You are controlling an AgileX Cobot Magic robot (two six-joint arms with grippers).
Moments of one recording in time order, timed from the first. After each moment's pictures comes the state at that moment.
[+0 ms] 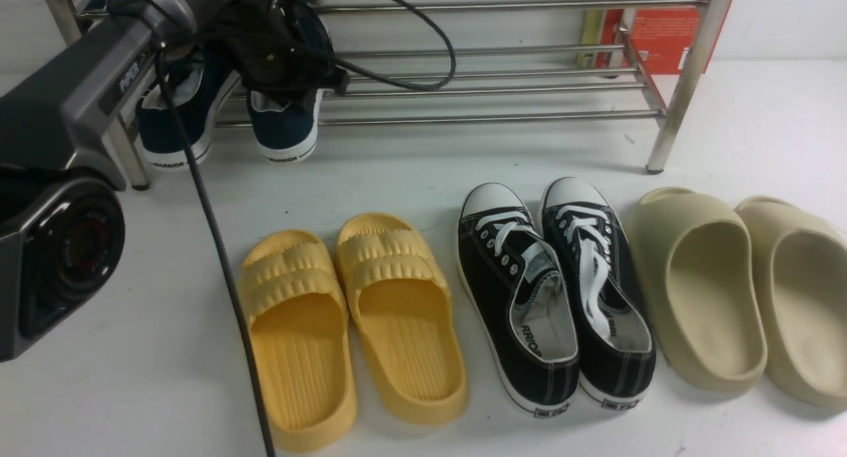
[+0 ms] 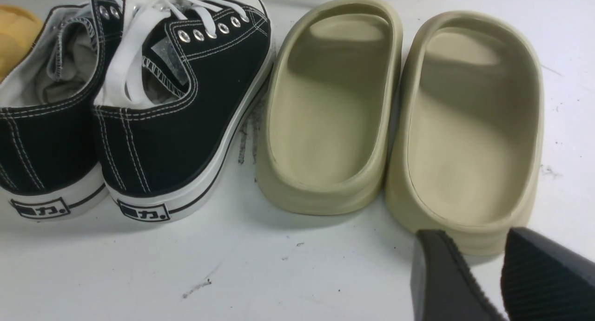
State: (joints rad) right arm 0.06 -0.01 0.02 0.14 0.39 -0.11; left arm -0.20 2.26 -2.26 0.01 1.03 0.10
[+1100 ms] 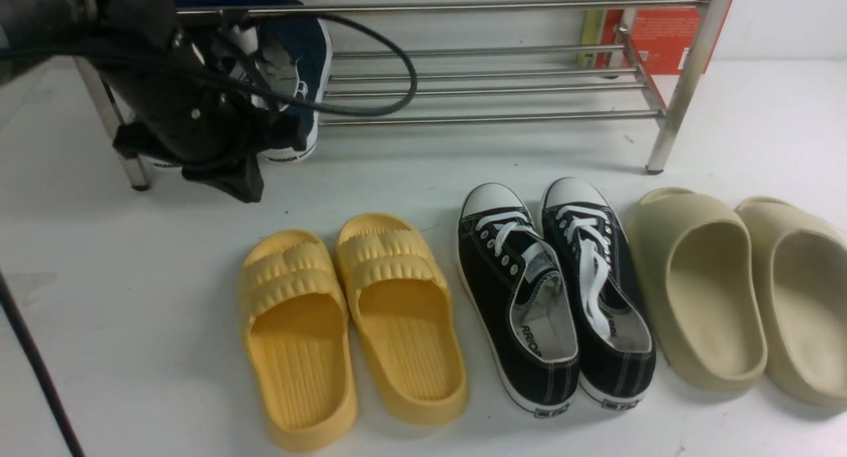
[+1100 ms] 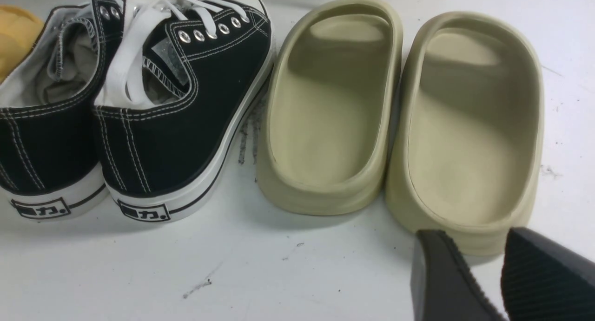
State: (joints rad) right arm 0.06 -0.01 0.02 0.14 0.39 -0.11; left arm -0.21 1.73 -1.48 -0.10 0.98 -0.12
